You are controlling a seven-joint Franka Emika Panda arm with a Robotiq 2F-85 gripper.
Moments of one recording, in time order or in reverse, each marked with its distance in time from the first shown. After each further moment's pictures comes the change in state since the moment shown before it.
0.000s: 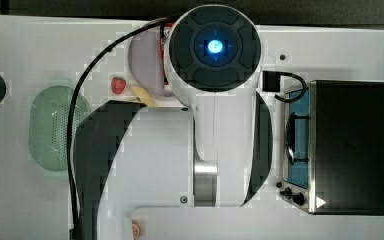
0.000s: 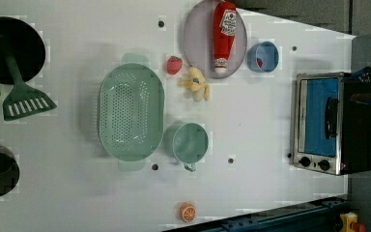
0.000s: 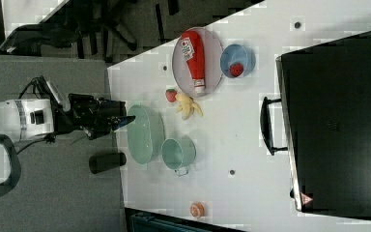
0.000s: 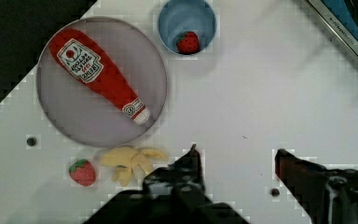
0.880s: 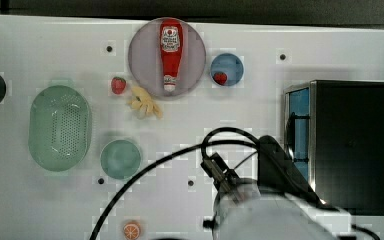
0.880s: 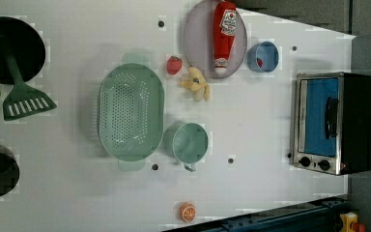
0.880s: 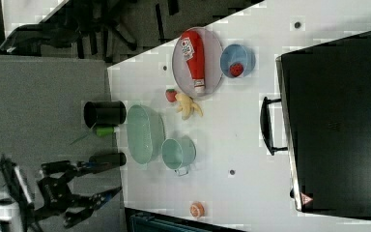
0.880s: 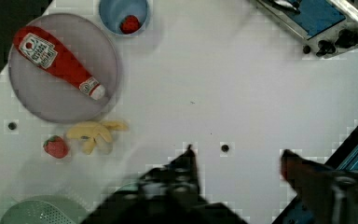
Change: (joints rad) arm -0.027 -0.434 -0.063 -0.232 0.000 -0.151 0.018
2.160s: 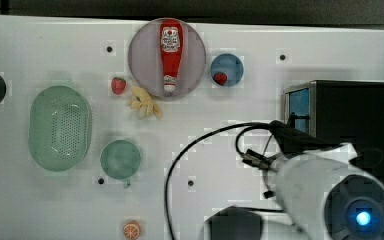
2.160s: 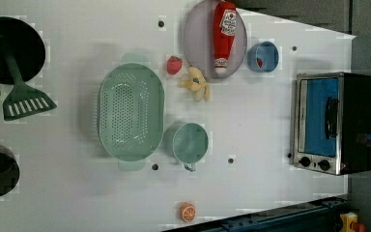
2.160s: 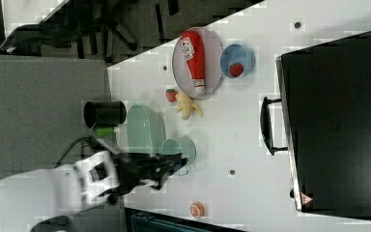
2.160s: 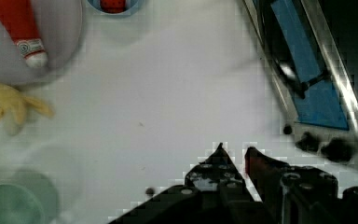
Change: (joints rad) arm -0.010 0.110 -0.186 -0.217 -0.103 0.320 -0.652
